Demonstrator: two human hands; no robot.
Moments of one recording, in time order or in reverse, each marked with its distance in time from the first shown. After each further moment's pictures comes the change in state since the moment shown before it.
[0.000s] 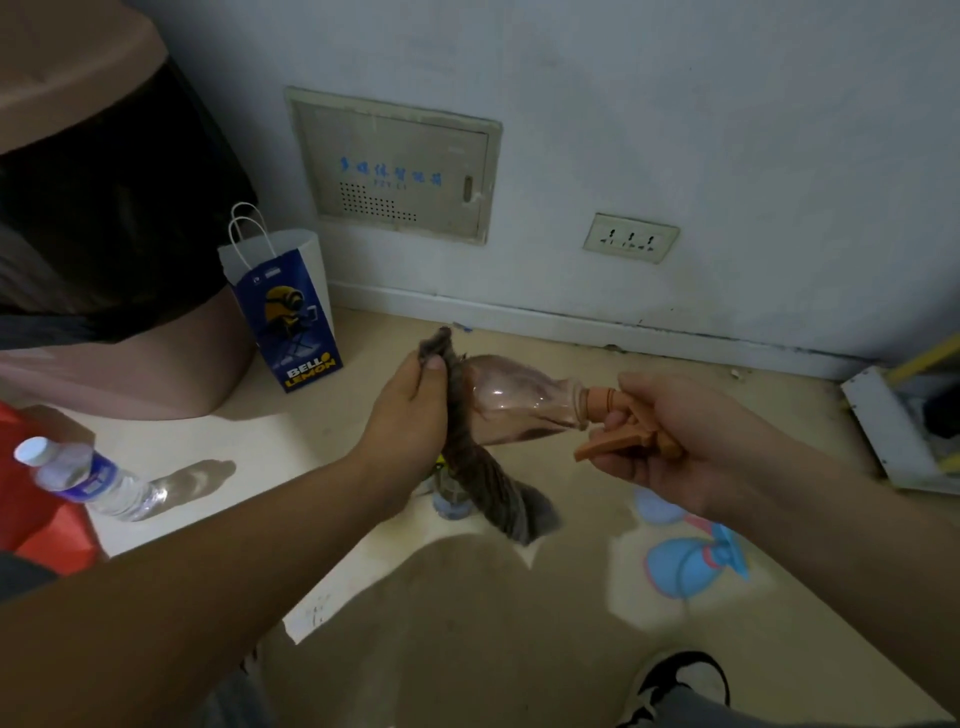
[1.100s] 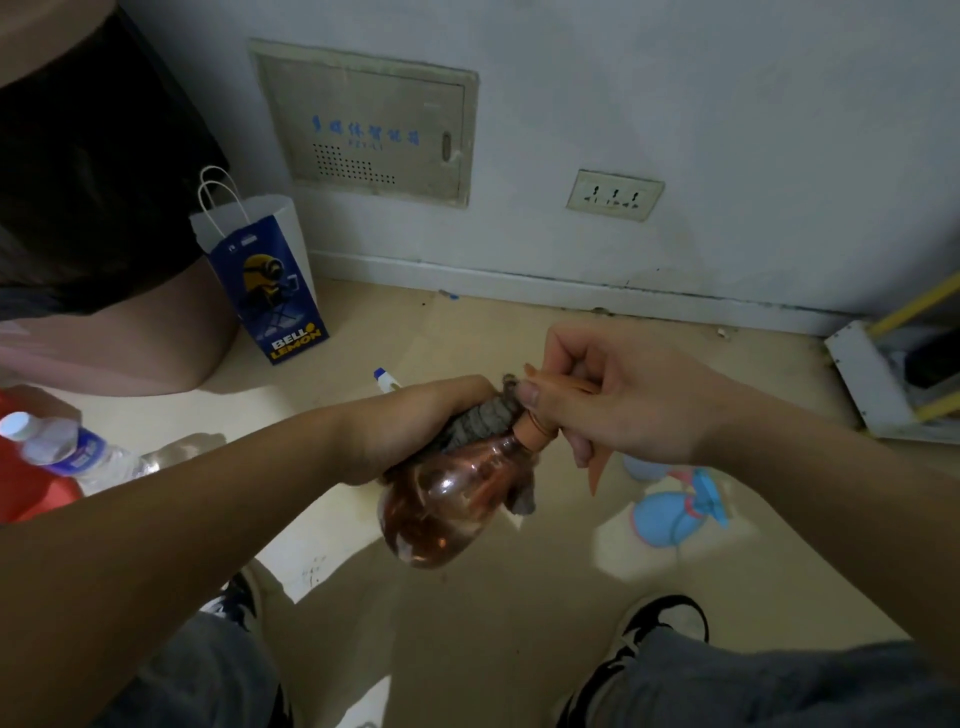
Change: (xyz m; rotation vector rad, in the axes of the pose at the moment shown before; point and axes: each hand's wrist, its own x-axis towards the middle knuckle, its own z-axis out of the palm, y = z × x) left_hand -0.033 0.027 -0.003 0.246 -0.709 -0.222; right_hand -0.026 0.004 -0.008 -0.843 -0.368 -0.600
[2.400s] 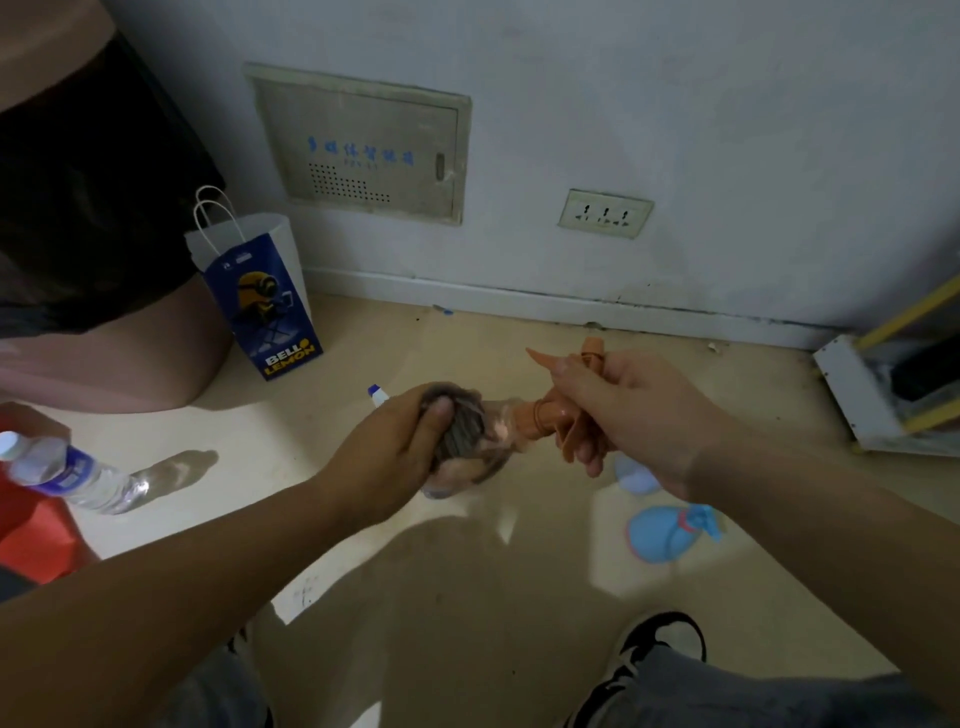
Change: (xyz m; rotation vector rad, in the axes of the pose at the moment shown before) left_hand 0.026 -0.064 -0.009 0.417 0.518 0.429; right_hand 0.003 0.014 0.006 0.306 0.207 0.198
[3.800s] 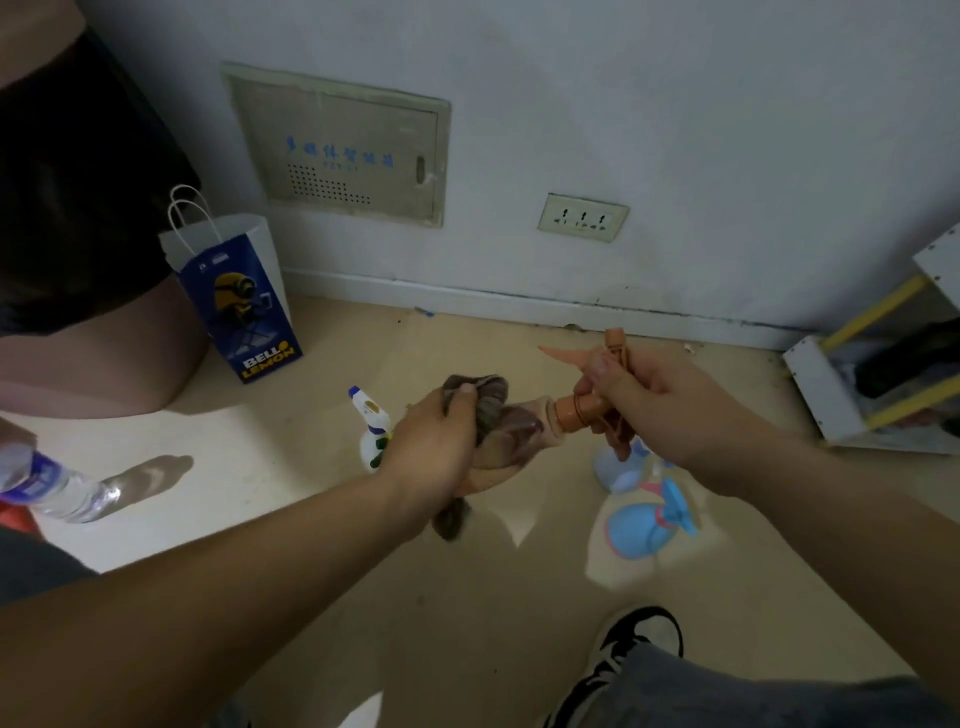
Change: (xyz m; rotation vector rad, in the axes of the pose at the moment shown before) left_hand 0.022 0.040 0.047 -0.376 0.143 -0.476; right_hand -0.008 0.018 -0.040 -0.219 0.099 -0.085
